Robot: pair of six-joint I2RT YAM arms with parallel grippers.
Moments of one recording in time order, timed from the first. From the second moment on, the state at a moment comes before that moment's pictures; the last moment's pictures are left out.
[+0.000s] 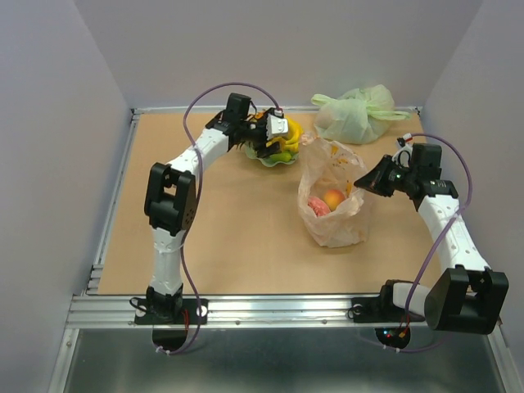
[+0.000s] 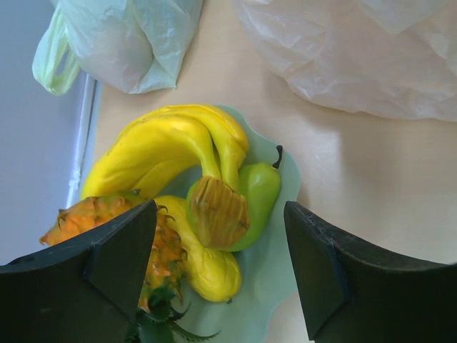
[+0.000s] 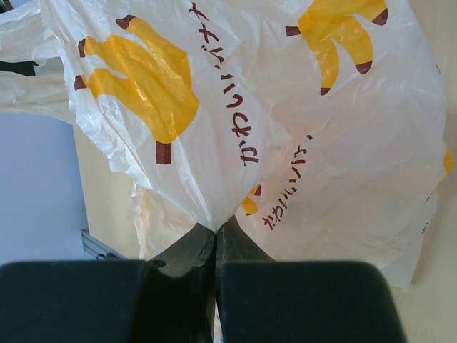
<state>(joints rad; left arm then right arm) -0.41 2.10 1.80 -0.35 0.79 0.91 -0.11 1.19 0.95 -0.50 -0.62 0.50</state>
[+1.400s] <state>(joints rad) -0.43 2.28 1.97 -0.40 0.82 1.02 -0.11 1.19 0.95 -0.51 -0.62 0.48</state>
